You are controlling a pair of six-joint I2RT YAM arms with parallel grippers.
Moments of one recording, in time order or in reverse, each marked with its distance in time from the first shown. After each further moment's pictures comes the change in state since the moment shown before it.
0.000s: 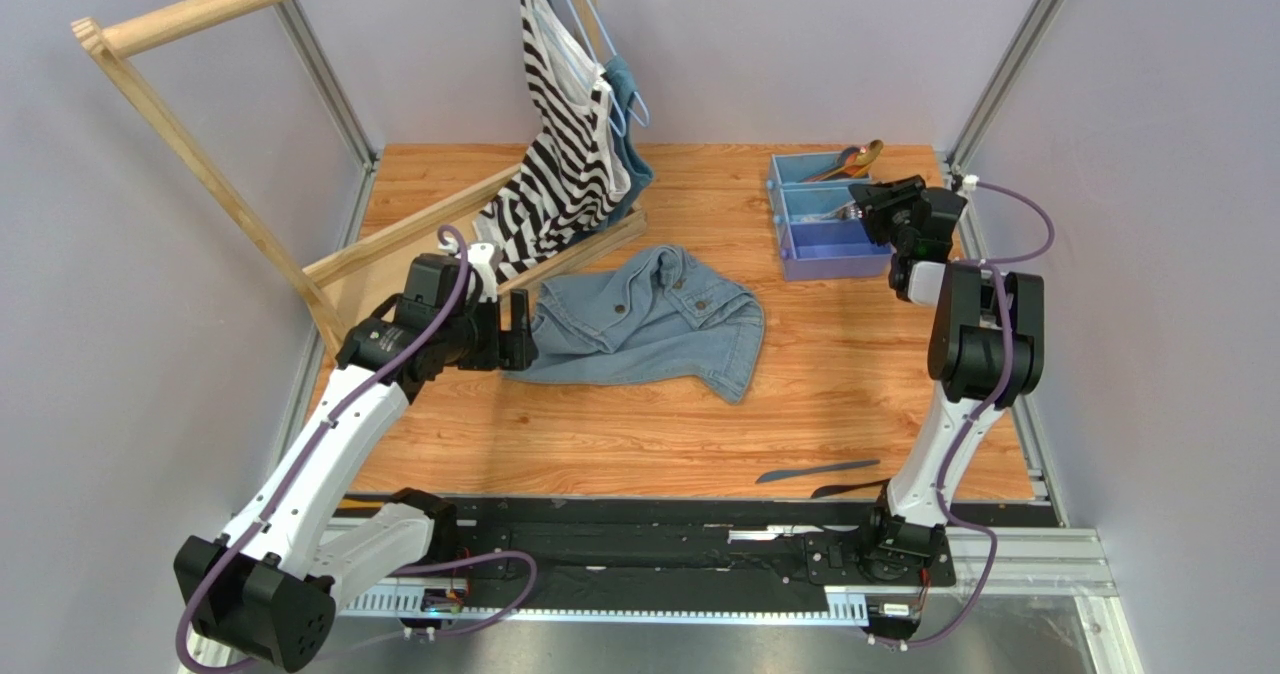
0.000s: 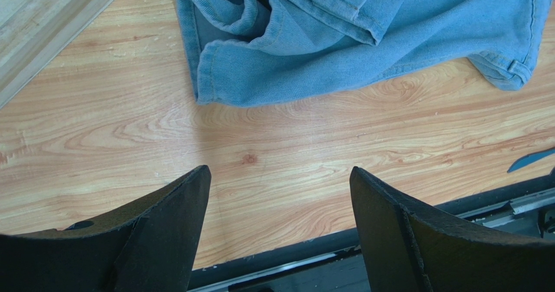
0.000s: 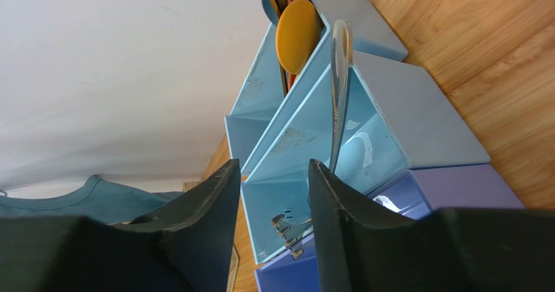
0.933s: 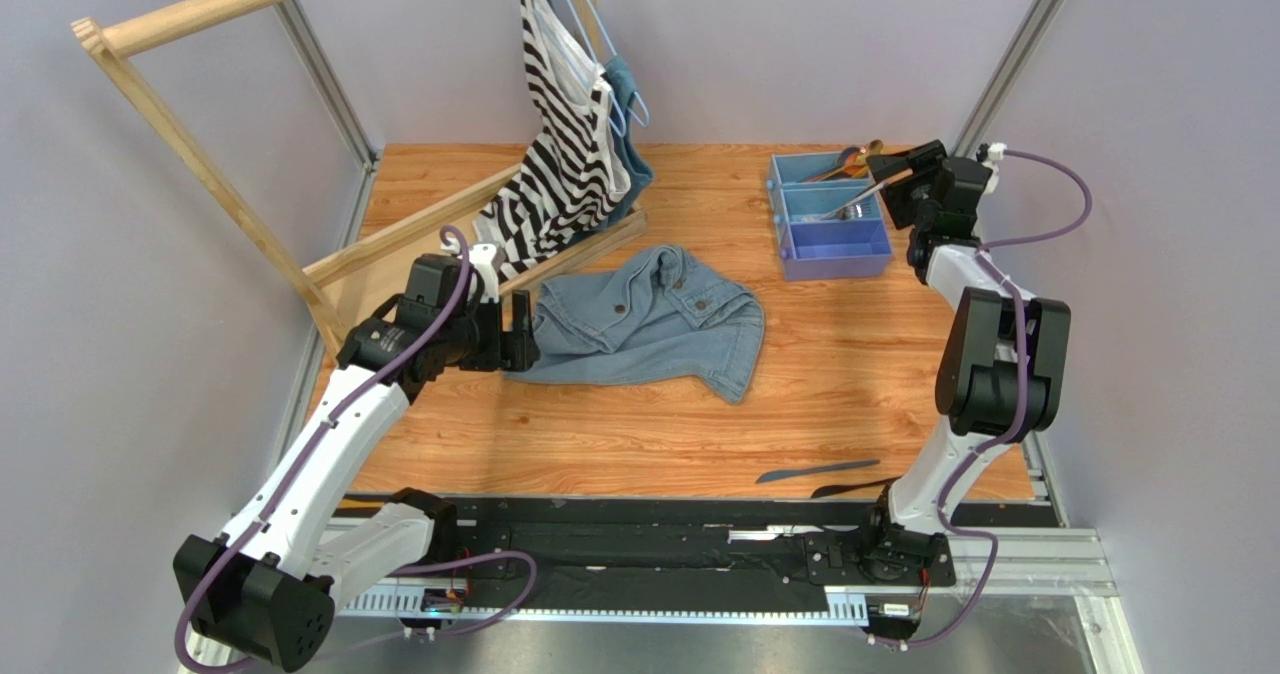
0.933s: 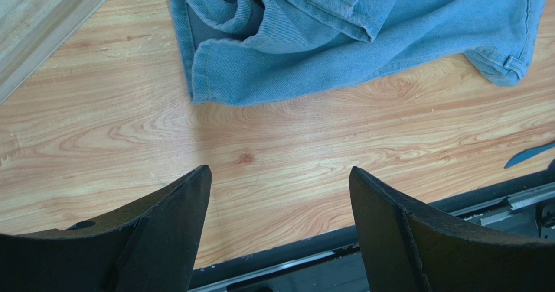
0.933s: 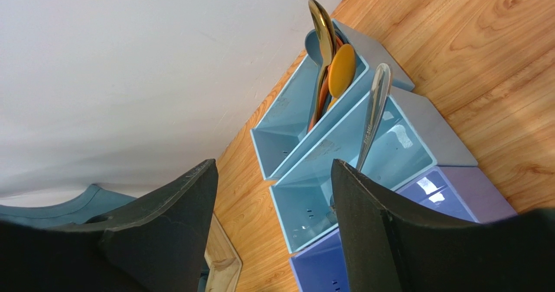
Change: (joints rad) left arm -0.008 0.000 0.000 0.000 0.008 0.000; right arm -0.005 -0.177 0.081 -0.281 0.080 -0.113
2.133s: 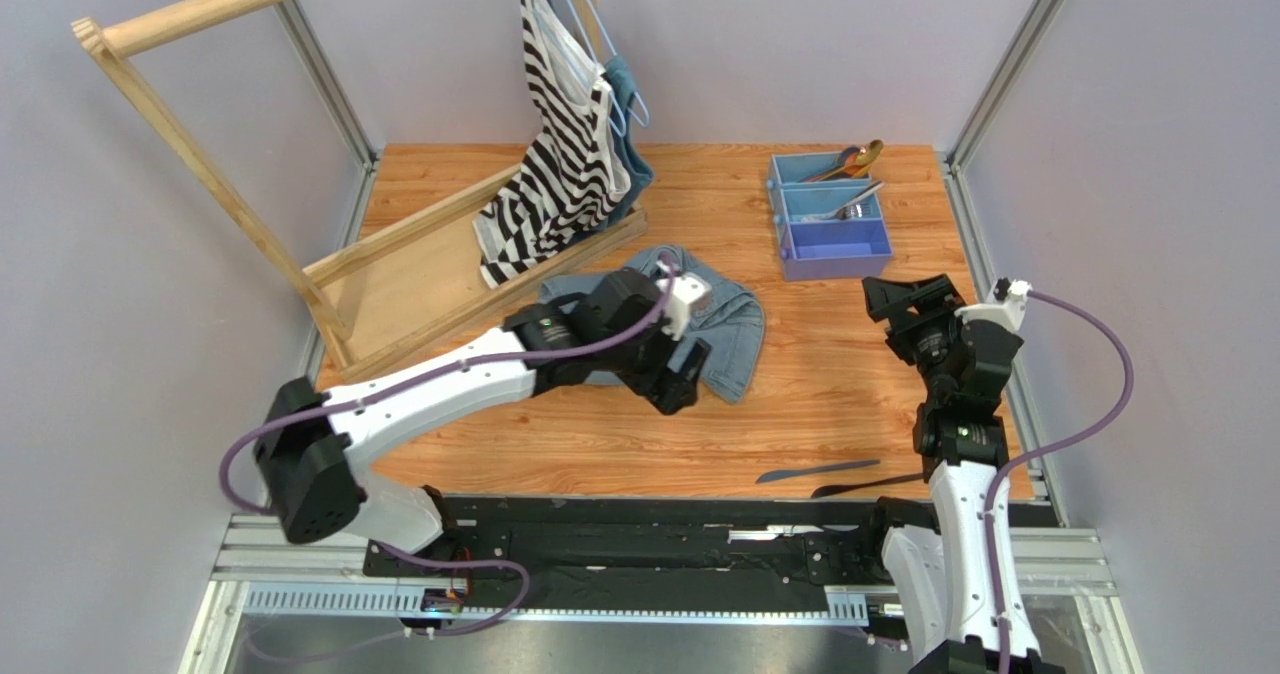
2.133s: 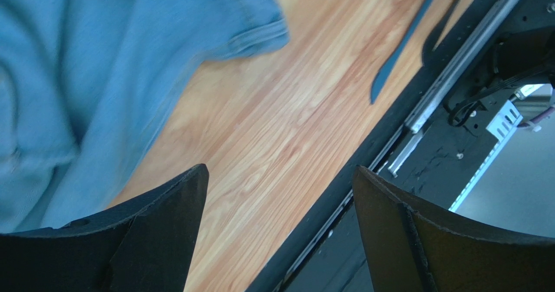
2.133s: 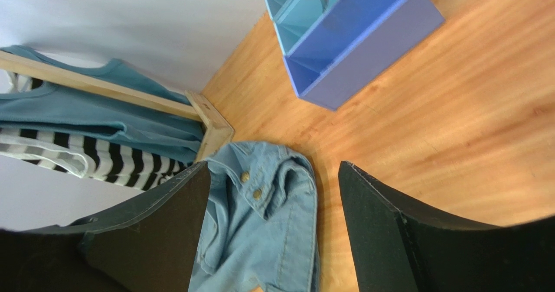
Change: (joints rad) left arm -0.615 0.391 0.195 0.272 0.040 0.031; right arm -0.002 -1.161 -0.752 -0.327 -0.056 -0.121
